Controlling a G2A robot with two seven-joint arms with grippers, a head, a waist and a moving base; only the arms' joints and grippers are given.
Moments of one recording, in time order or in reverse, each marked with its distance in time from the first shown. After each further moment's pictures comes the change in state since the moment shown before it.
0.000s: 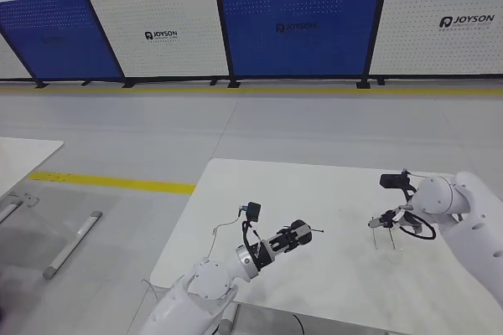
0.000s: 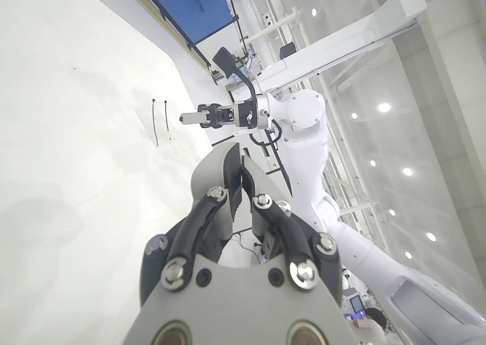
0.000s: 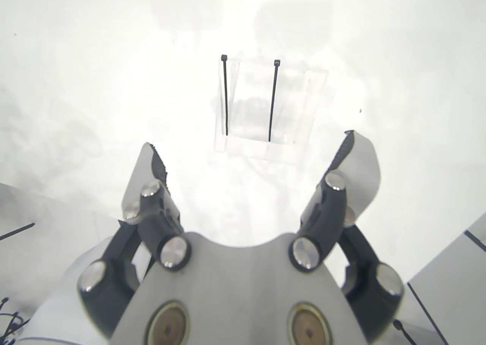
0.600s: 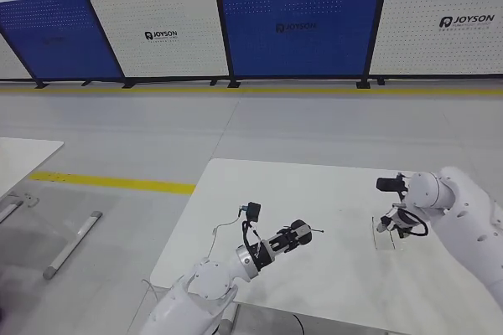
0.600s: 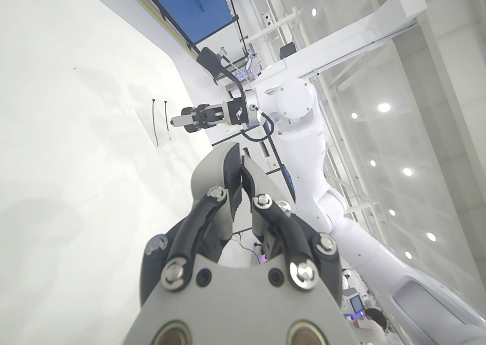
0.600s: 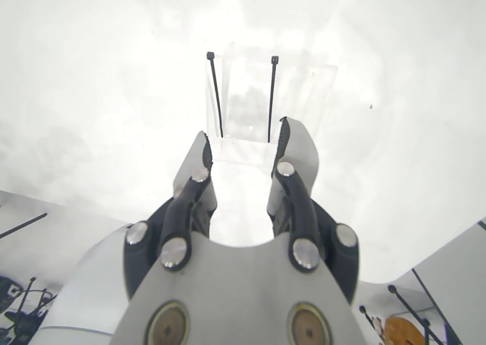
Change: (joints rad) left arm 0.000 0.000 0.000 0.000 0.000 0.000 0.000; right arm 0.109 -0.072 -0.146 0.215 0.079 0.007 0.002
